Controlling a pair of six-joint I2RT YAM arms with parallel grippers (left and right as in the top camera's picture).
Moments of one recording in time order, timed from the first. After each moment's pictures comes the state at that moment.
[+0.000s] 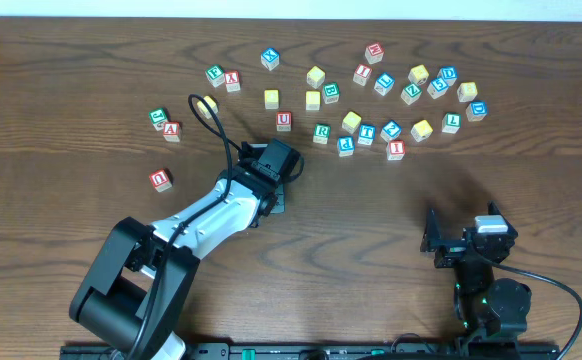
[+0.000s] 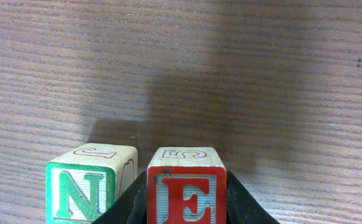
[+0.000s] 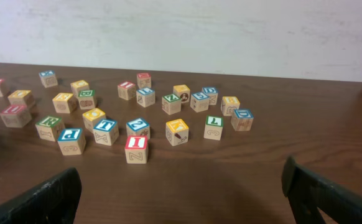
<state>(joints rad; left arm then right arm) -0.56 1.75 0.95 -0.50 -0.24 -0.59 0.01 0.05 0.01 -0.07 -0.03 -0.03</state>
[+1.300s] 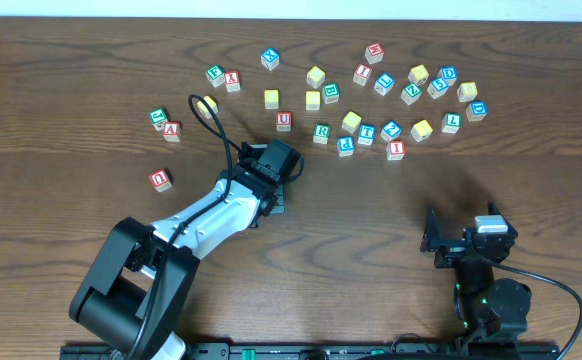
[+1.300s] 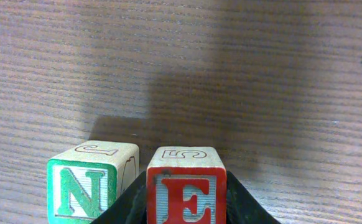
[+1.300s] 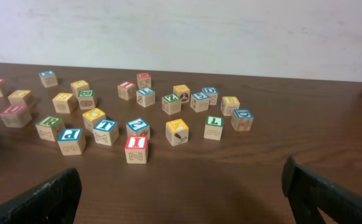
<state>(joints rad) -0.56 1.75 0.95 -0.51 -0.24 -0.59 0.01 0.05 0.01 -0.07 -0.03 -0.03</state>
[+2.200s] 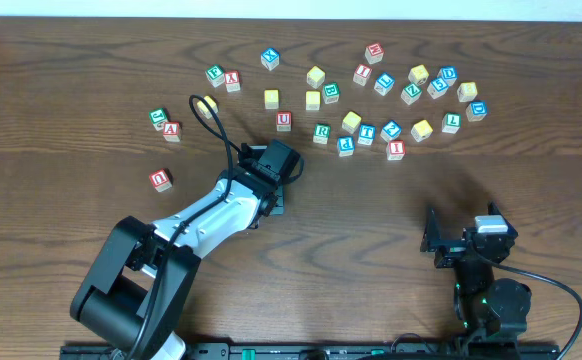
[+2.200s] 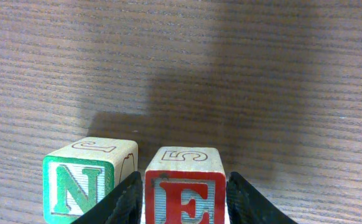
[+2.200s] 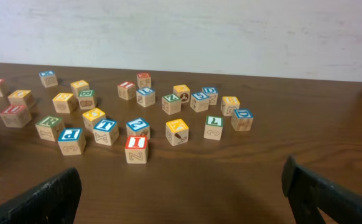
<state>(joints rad) -0.56 1.75 0.95 -0.52 -0.24 -0.59 0.01 0.05 0.01 -0.07 -0.03 -0.03</state>
